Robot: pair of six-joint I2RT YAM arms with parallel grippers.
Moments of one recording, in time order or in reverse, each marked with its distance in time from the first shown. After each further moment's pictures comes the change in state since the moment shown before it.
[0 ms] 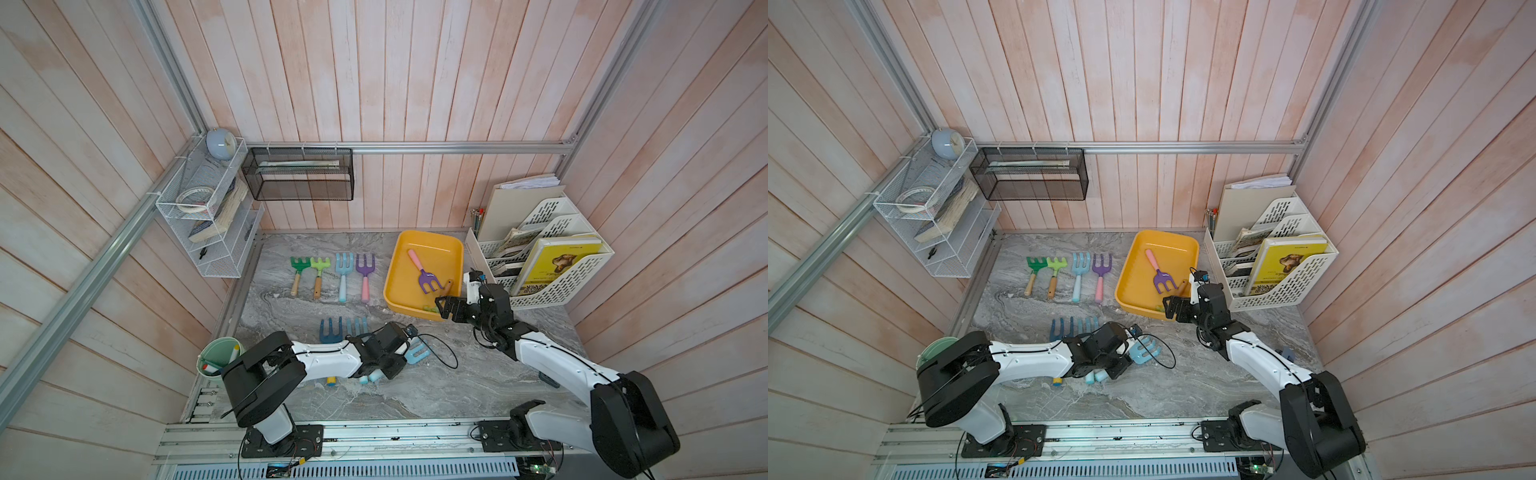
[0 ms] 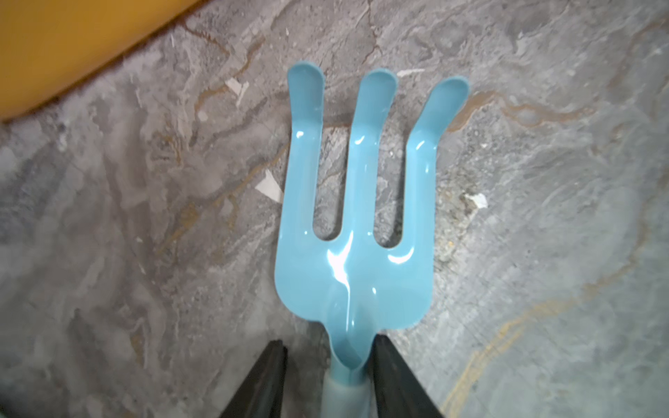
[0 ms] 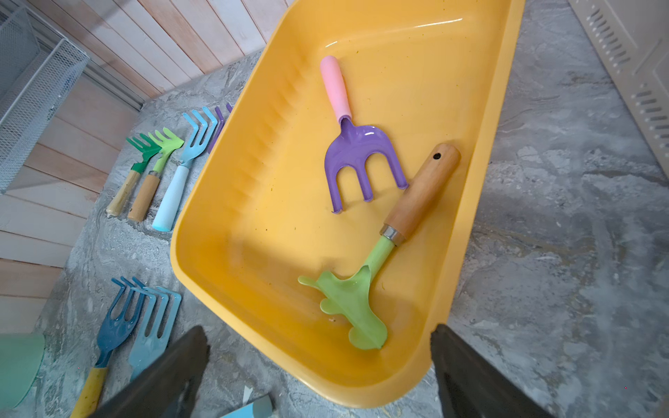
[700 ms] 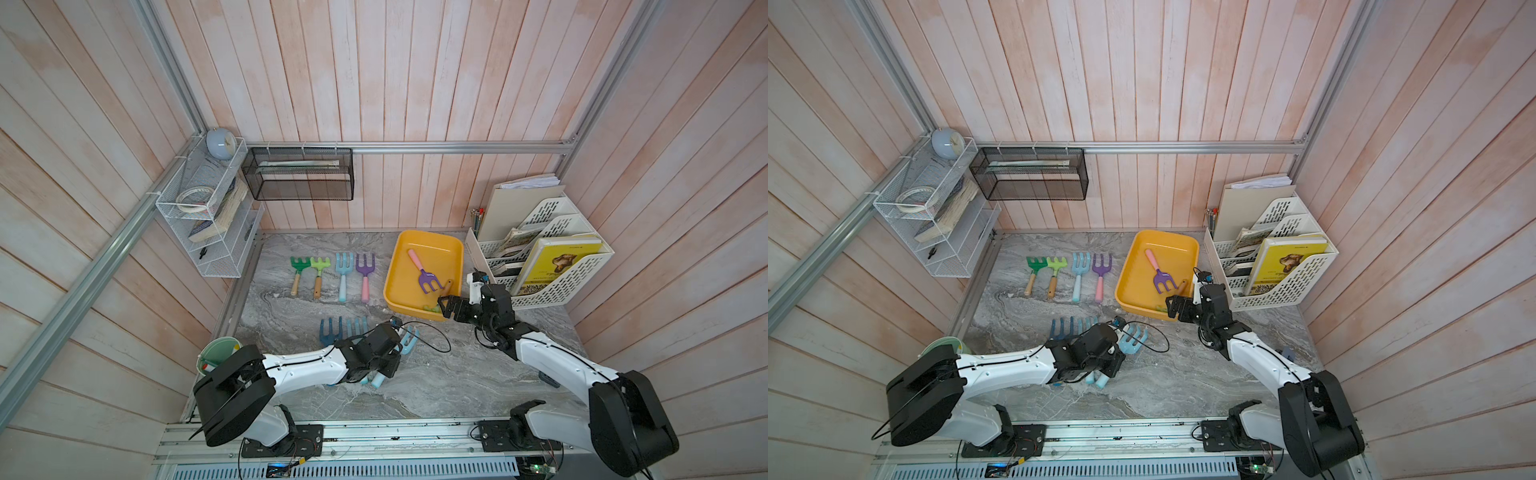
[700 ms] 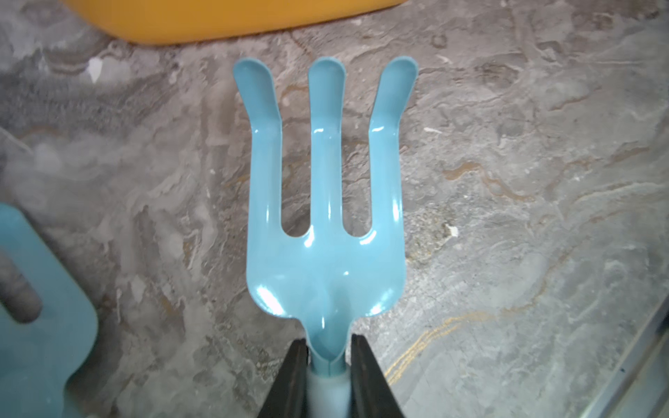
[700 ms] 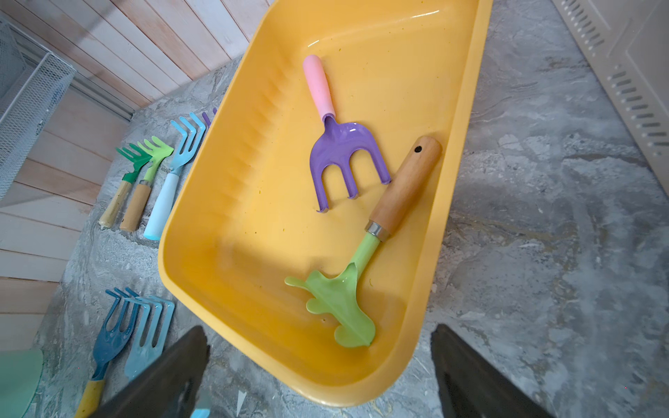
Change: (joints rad) left arm -0.013 -0.185 -0.081 -0.061 -0.067 -0.400; right arm -0.021 -0.002 -0.012 0.003 0.001 0.035
